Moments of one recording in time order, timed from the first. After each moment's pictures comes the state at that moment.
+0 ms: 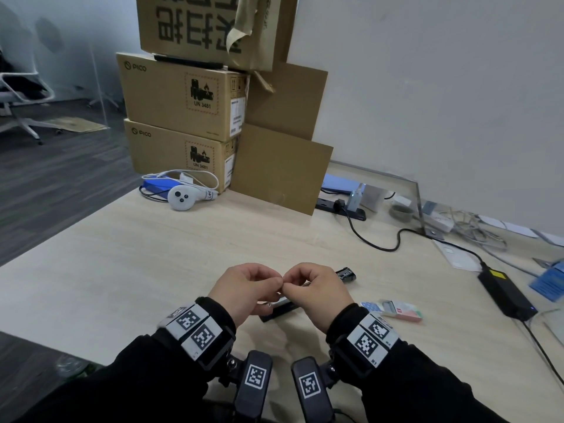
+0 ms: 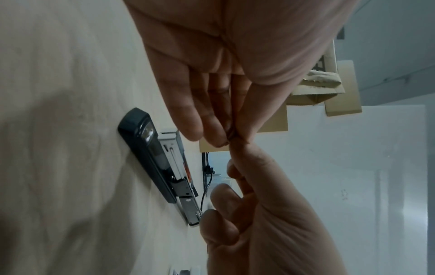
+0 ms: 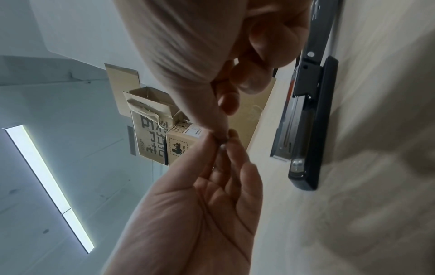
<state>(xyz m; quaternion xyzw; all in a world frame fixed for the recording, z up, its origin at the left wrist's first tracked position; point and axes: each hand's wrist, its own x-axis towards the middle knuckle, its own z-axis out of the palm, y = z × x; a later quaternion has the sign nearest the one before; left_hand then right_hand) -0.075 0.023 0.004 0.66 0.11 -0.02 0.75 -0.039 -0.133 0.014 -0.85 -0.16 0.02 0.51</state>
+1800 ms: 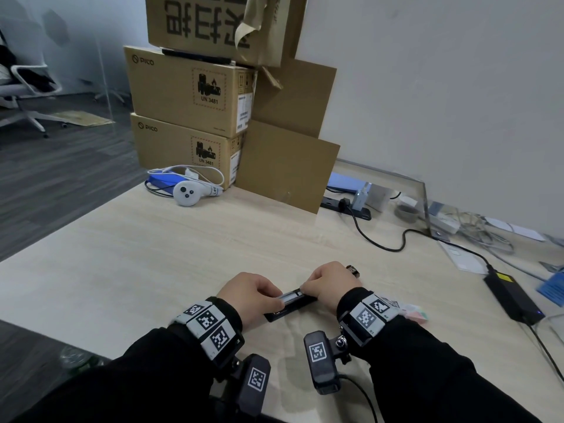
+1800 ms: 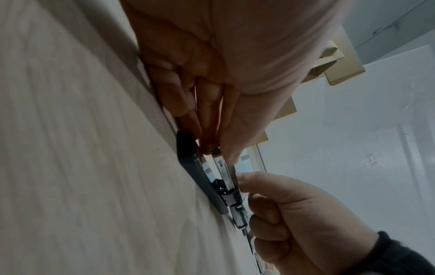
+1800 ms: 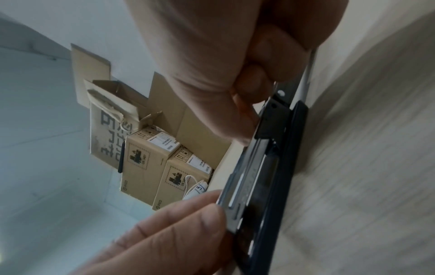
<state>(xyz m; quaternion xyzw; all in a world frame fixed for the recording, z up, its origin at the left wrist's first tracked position) -0.062 0.032 -0.024 0.85 0.07 -0.05 0.52 0.000 -0.145 0.014 -0.96 -0.02 0.11 0.26</state>
